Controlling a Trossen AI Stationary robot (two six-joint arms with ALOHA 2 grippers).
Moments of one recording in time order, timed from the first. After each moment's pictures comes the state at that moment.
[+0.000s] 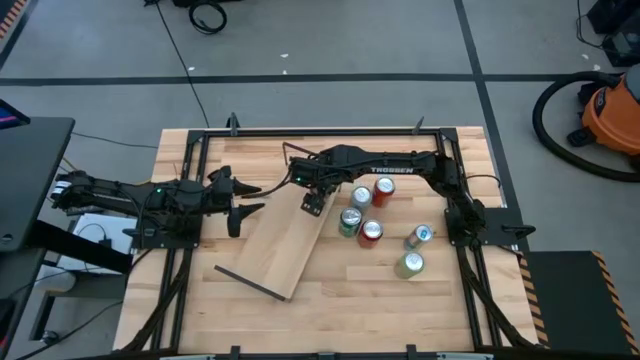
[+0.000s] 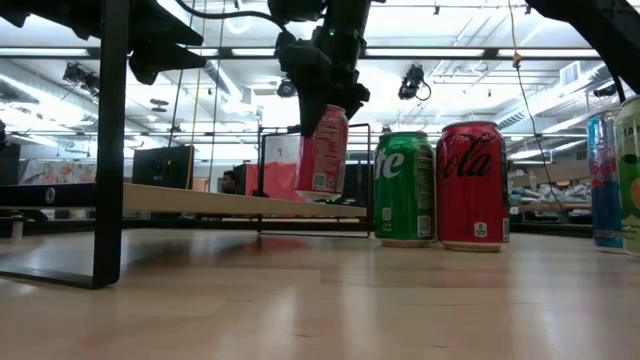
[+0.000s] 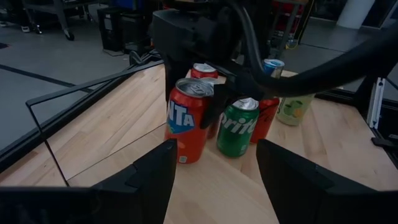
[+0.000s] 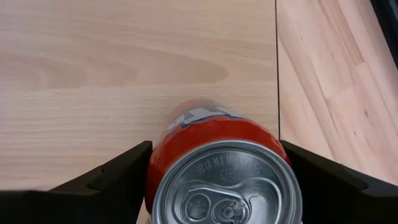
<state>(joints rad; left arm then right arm) -0.14 0.60 0.48 -0.11 -0.37 -0.22 -0.10 2.14 2.09 -1.21 0.19 0.34</state>
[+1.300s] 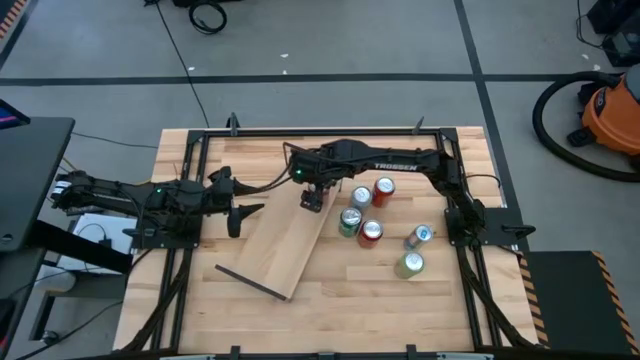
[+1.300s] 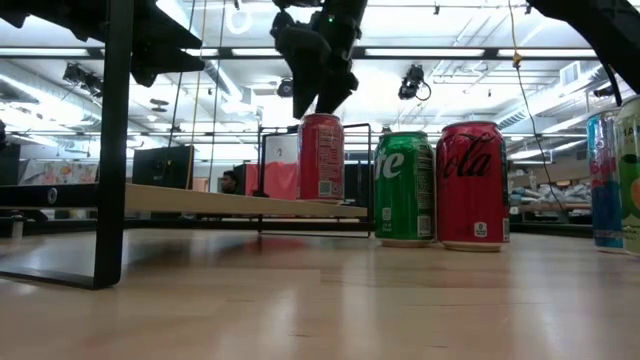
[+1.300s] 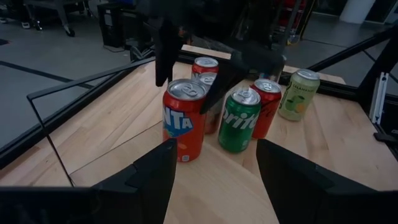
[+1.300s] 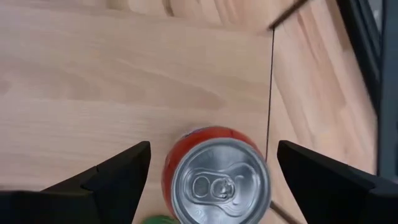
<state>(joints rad) -0.14 0.60 0.48 -0.13 -0.37 -0.23 -0.10 2.13 2.15 -1.19 0.18 0.18</state>
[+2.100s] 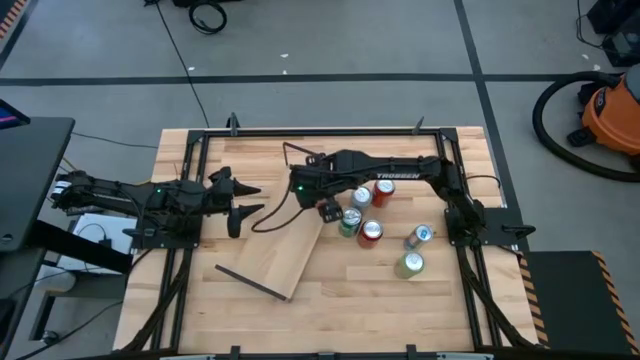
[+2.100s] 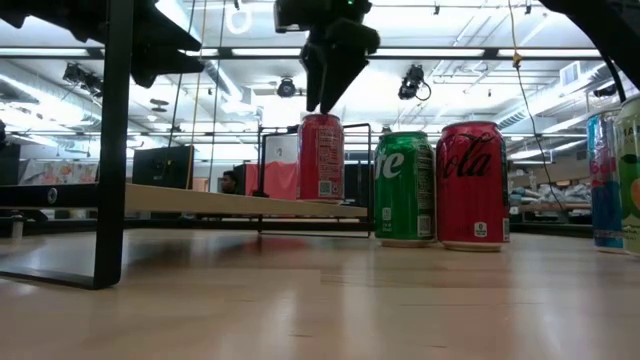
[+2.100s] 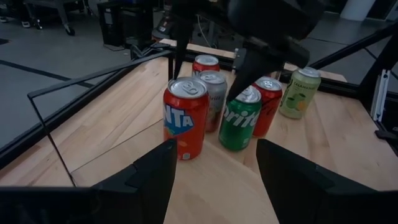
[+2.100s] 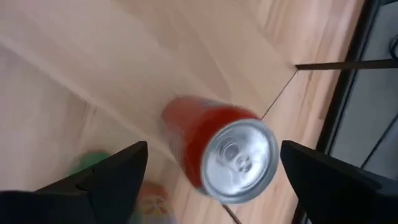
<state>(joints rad) -0.14 0.60 0.48 -0.14 -0.37 -0.23 -0.02 2.14 2.19 -1.30 0.26 -0.37</state>
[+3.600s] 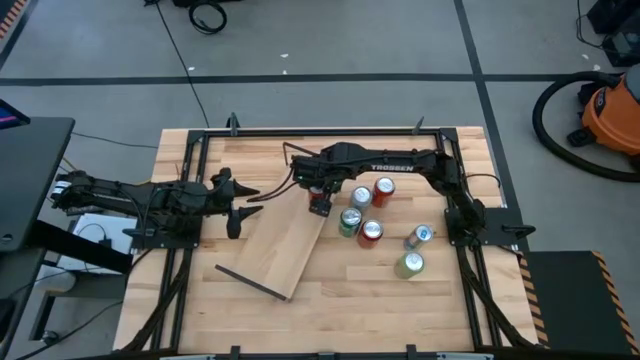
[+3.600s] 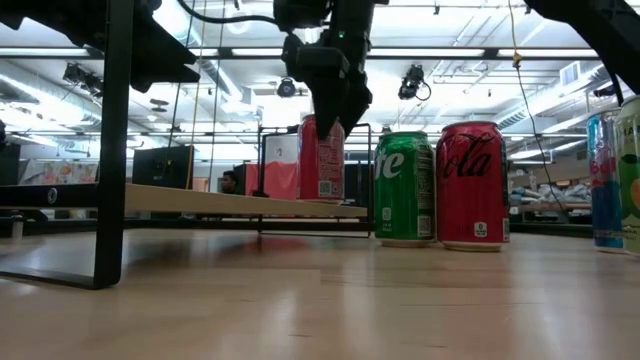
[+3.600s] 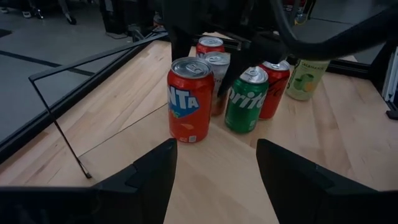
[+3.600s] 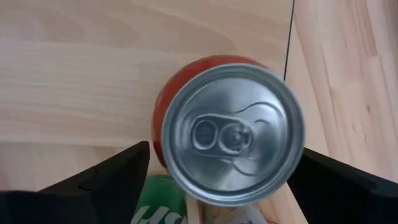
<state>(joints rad) -0.14 0.60 0.48 -0.21 -0.37 -0.22 -0.12 2.14 2.09 -1.28 0.13 0.23</state>
